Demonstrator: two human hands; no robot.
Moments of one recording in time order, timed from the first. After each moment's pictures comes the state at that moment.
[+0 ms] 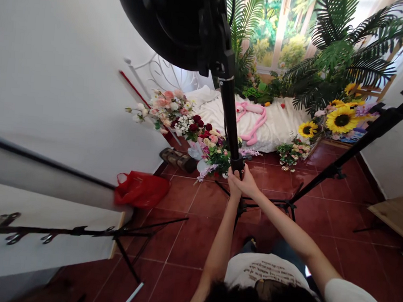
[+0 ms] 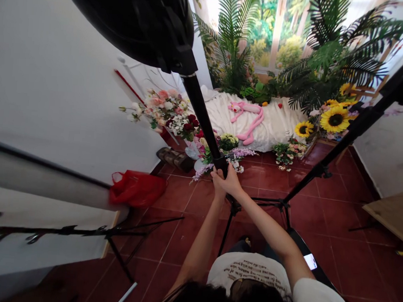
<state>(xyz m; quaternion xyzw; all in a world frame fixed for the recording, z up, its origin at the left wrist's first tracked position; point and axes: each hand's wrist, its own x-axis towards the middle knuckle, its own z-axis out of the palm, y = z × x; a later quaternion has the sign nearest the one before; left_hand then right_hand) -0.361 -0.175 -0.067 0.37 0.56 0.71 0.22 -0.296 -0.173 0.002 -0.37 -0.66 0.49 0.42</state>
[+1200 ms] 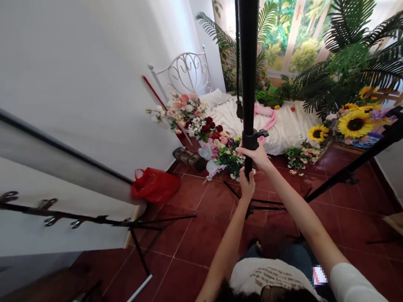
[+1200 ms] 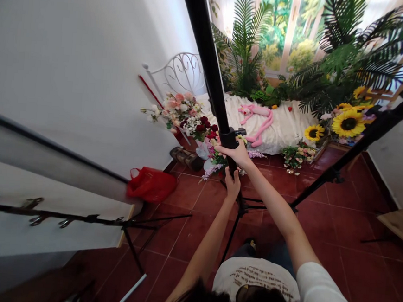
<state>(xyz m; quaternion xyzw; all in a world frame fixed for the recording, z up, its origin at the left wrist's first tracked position) -0.349 -0.184 -0.053 0.40 0.59 0.69 0.14 -0.312 -0.132 0.119 -0.22 -0.63 0.62 0.41</state>
